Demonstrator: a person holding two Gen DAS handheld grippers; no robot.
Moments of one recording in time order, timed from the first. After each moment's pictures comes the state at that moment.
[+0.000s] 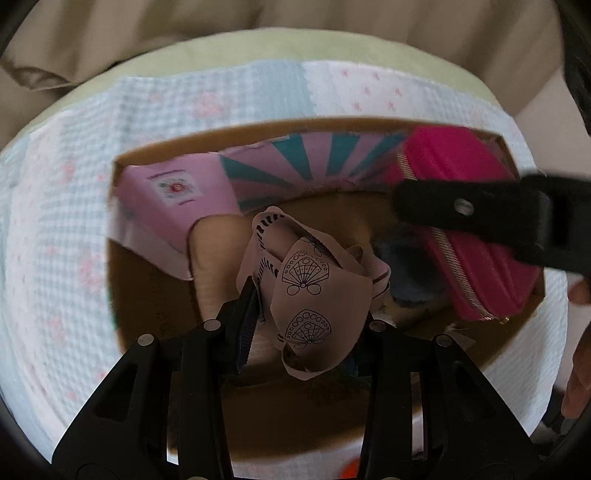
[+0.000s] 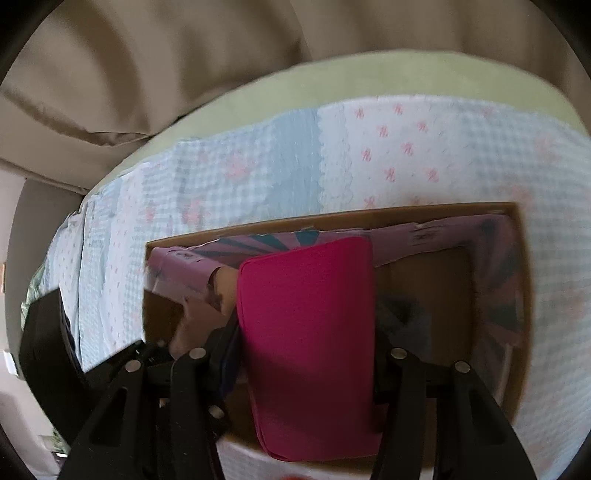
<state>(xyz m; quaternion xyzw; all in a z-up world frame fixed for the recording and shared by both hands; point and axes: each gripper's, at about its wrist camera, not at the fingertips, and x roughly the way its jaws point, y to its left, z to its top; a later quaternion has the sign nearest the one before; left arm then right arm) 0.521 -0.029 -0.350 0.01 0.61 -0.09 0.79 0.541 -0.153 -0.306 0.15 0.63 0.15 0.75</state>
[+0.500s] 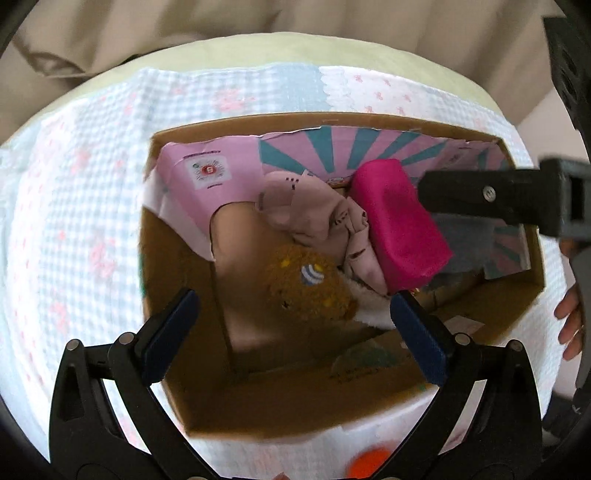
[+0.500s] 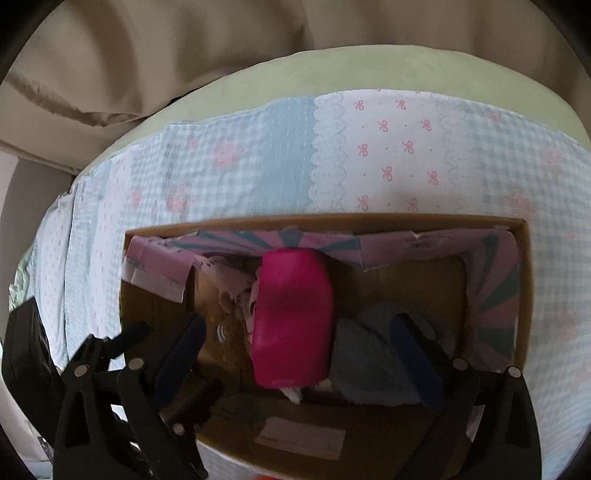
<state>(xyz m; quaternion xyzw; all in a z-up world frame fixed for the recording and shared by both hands) 0.505 -0.009 -0.343 -0.01 0.60 -0.08 0.80 0.542 -0.154 -0.310 0.10 0.63 0.15 0.75</state>
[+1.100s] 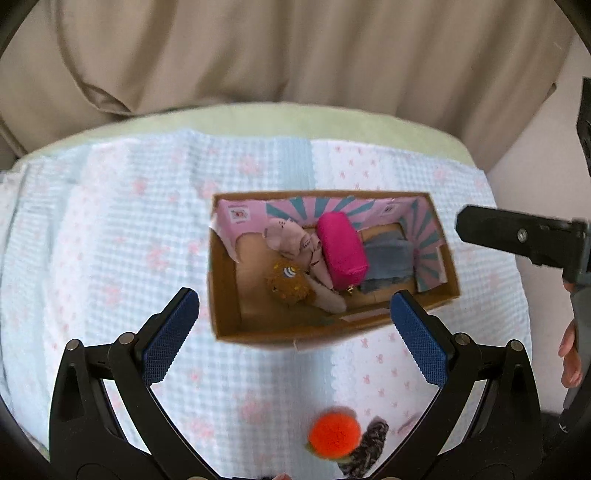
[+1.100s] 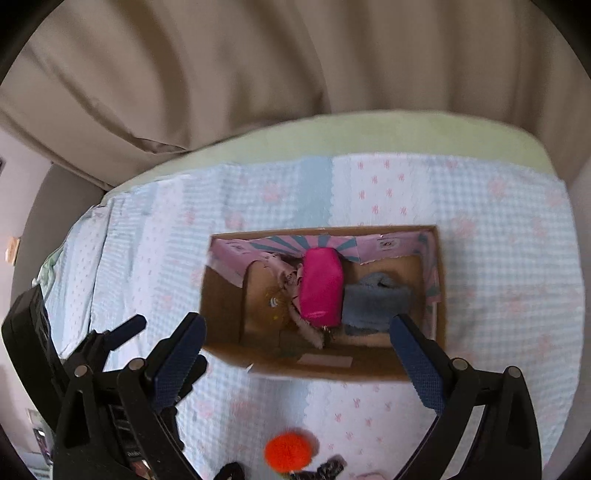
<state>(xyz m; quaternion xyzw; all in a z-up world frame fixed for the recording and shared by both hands) 0.436 -0.006 -0.196 -0.03 0.53 -0.06 0.84 0.463 -0.182 -0.171 0.10 0.56 0.16 0.80</state>
